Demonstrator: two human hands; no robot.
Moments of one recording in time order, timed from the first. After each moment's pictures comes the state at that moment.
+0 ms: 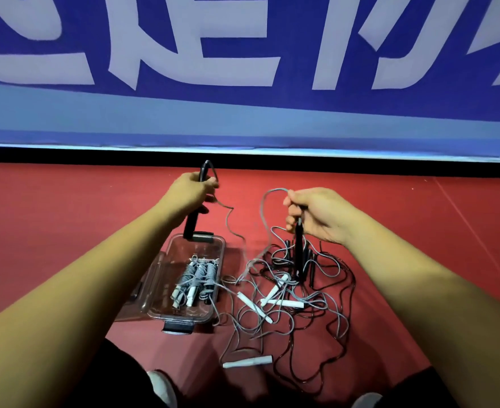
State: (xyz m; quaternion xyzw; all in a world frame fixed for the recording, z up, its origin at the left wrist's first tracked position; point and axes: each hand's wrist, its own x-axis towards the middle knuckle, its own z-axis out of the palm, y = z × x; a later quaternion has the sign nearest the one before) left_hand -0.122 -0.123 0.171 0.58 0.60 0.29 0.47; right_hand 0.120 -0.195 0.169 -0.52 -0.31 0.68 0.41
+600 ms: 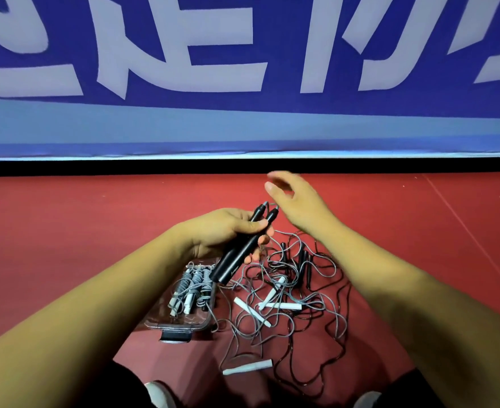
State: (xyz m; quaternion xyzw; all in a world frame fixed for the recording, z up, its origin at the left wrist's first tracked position) left_hand -0.075 -0.176 0.175 0.52 0.33 0.07 0.79; right_hand 0.112 -0.189 0.161 -0.62 -0.64 0.25 0.38
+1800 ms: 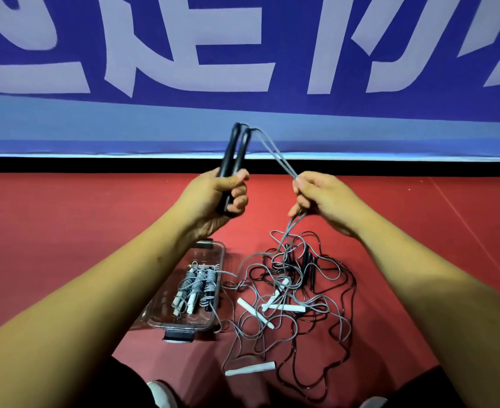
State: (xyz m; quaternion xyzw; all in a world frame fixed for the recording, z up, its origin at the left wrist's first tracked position) left_hand -0.083 -0.163 0.208 0.41 0.34 0.37 0.76; right_hand 0.138 -0.192 0.180 -0.53 -0.55 0.48 0.42
